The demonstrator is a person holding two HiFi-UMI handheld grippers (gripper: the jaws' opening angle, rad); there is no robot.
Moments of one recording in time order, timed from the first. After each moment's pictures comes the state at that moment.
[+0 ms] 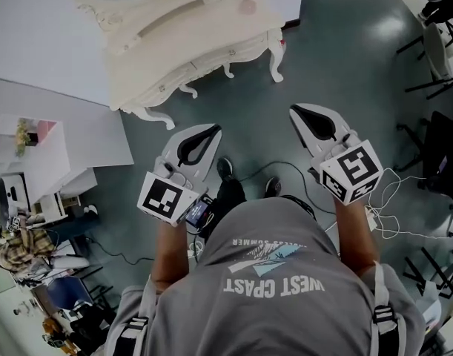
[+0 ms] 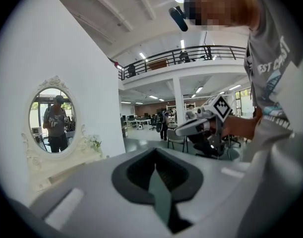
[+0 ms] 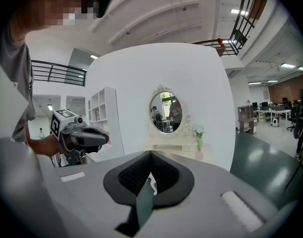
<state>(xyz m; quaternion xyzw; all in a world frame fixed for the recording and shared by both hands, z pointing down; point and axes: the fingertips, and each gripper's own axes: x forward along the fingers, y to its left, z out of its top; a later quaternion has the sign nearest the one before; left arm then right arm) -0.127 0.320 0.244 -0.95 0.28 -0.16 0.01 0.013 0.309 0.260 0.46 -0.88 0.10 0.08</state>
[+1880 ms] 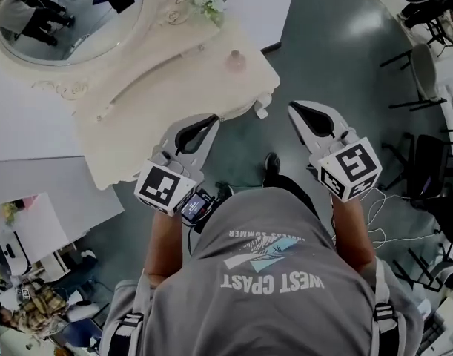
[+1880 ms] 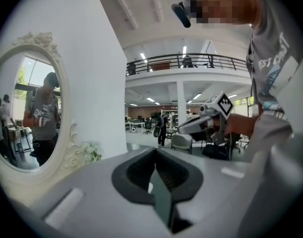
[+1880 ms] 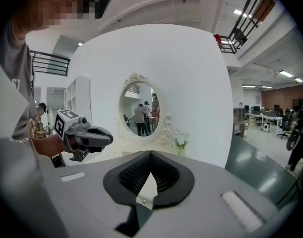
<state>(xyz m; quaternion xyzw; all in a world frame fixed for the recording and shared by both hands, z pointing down) -0.066 -0.051 0.254 -0.97 0.22 -0.12 0.00 0.071 -0.031 0.258 0.51 -0.84 0.11 0.13</state>
